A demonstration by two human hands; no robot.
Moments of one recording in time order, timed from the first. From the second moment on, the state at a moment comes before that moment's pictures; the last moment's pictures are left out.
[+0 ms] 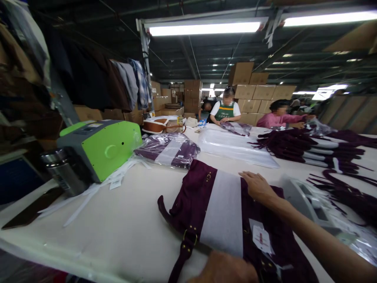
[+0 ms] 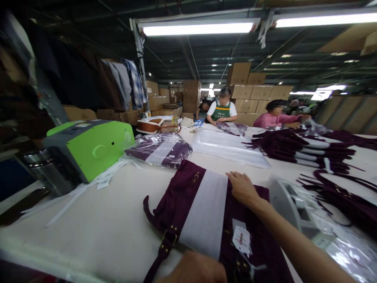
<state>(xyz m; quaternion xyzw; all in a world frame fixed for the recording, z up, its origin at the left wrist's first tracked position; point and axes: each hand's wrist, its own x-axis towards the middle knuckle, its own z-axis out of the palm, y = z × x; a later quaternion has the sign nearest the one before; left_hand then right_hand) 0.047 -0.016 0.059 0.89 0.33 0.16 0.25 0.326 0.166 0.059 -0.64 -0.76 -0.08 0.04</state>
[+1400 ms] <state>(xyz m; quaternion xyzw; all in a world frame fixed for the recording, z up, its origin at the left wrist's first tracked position) -0.012 0.230 0.017 0.58 0.65 0.34 0.36 0.401 0.103 -0.059 -0.64 -0.72 -0.08 0.26</state>
